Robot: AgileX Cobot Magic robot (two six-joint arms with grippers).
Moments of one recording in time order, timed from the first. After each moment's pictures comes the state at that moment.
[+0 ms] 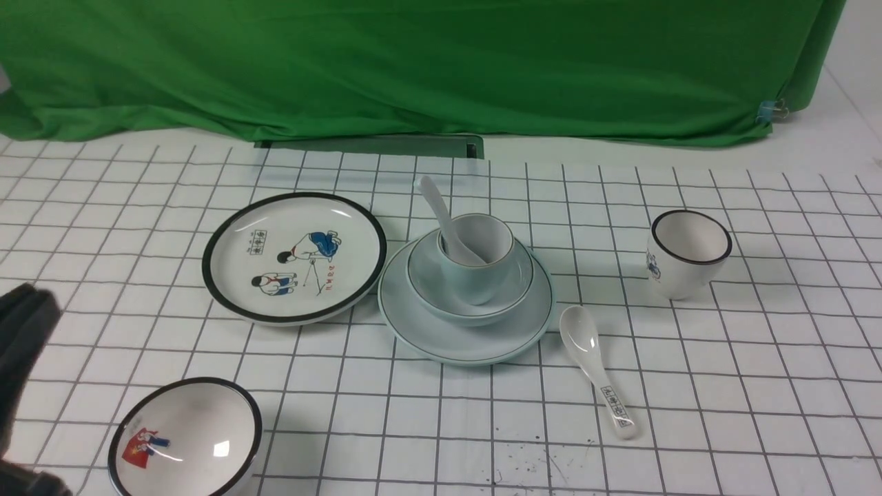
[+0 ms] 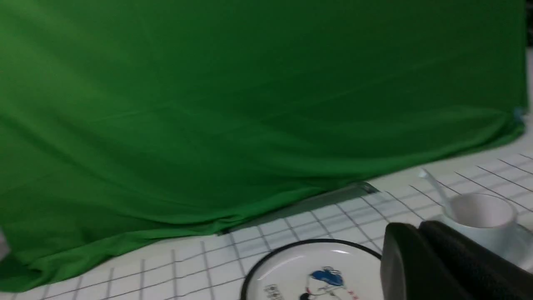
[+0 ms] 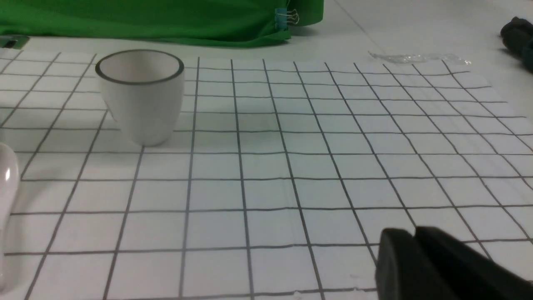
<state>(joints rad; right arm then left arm) -0.12 0.00 0.01 -0.08 0.22 0.06 -0.18 0.21 -0.18 0.00 -0.07 0.16</state>
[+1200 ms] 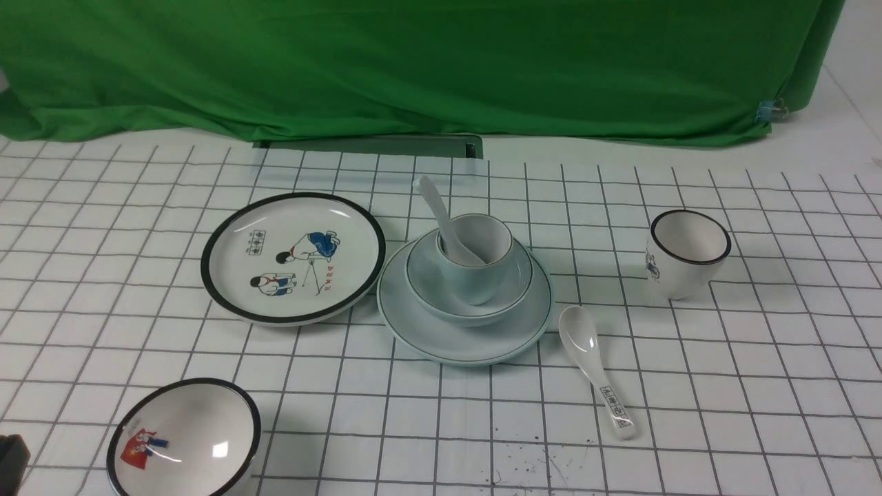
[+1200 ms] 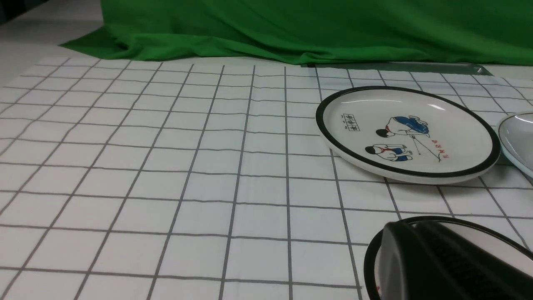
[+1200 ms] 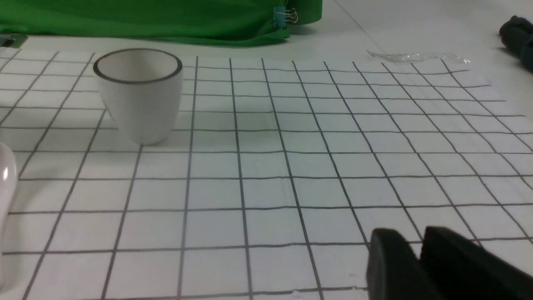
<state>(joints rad) -0.12 0.00 0.01 -0.08 0.22 0.06 0.07 0.00 0.01 -0.09 0.23 0.07</state>
